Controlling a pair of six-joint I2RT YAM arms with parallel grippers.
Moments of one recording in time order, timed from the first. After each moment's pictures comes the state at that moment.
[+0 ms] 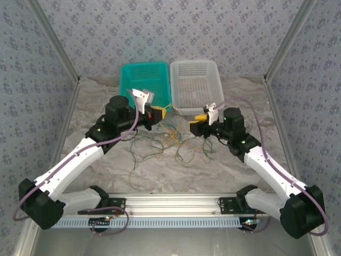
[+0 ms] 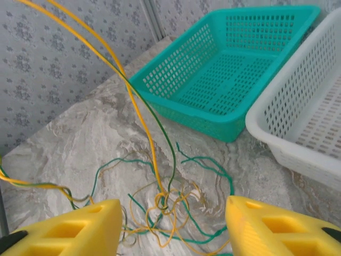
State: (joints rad) left arm -0.63 1.14 1.03 -0.15 0.41 -0.34; right arm 0.44 1.05 0.73 -0.02 -0.46 0.14
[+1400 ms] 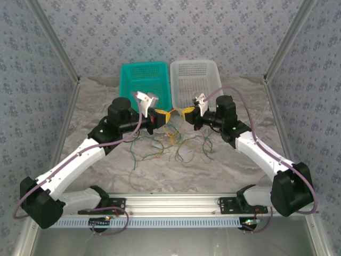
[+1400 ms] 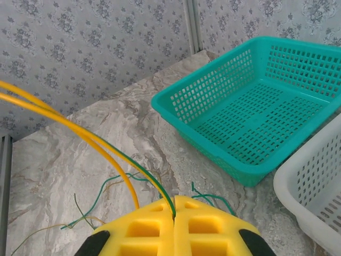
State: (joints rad) left arm -0.66 1.14 1.00 -0.10 0.49 -0.32; right arm 0.43 1.28 0.88 0.08 -0.62 -0.01
